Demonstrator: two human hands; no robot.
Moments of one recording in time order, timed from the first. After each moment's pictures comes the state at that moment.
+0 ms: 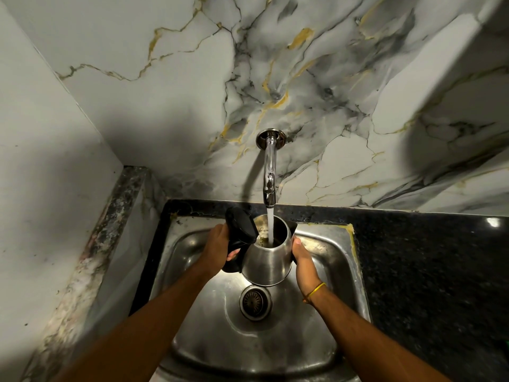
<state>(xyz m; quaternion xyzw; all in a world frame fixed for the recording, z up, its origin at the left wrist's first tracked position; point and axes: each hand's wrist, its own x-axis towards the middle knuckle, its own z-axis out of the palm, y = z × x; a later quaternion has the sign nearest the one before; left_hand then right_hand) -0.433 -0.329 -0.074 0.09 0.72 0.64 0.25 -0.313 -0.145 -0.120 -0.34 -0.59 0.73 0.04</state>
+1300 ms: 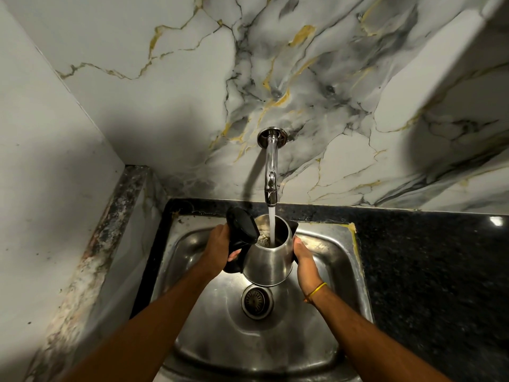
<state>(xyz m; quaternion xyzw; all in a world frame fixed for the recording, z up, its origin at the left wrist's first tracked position) -0.432 -0.331 -0.082 0.08 0.70 0.66 0.26 -0.316 -0.146 -0.120 -0.34 -0.57 0.75 0.06</state>
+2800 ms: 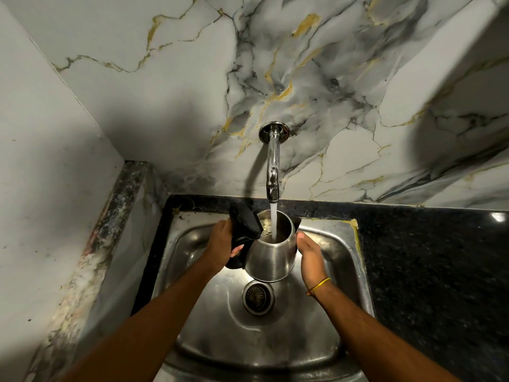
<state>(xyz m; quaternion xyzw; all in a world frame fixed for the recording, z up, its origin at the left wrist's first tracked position) -0.436 -0.326 -0.086 0.02 0.69 0.67 0.27 -0.315 -0.139 -0.114 -0.33 -0.61 0.71 0.10</state>
